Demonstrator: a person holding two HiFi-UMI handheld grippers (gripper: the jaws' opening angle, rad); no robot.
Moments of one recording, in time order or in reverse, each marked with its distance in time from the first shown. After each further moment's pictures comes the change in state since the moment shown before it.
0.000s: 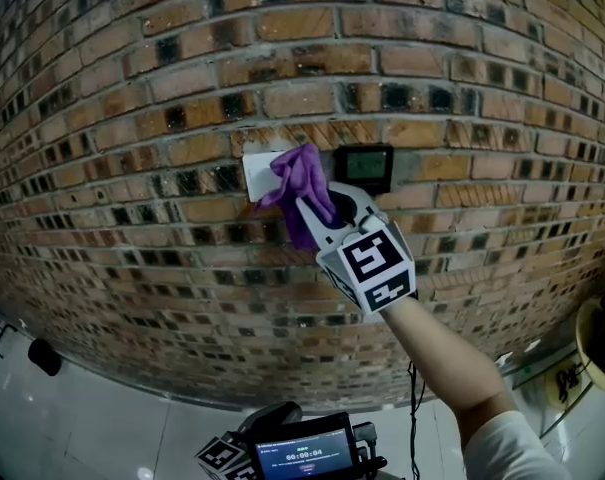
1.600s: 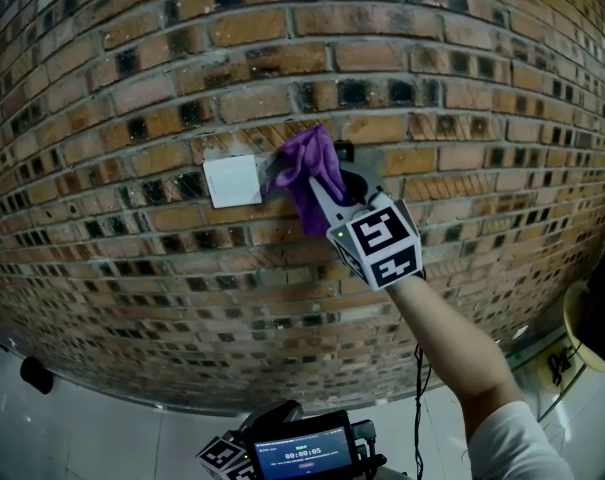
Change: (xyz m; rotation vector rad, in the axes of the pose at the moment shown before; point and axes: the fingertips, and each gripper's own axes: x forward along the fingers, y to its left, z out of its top) left arm 0.032 -0.019 -0.013 -0.008 0.032 -0.078; right arm -0.034 -0.081 -0.015 -0.061 0.059 -0.142
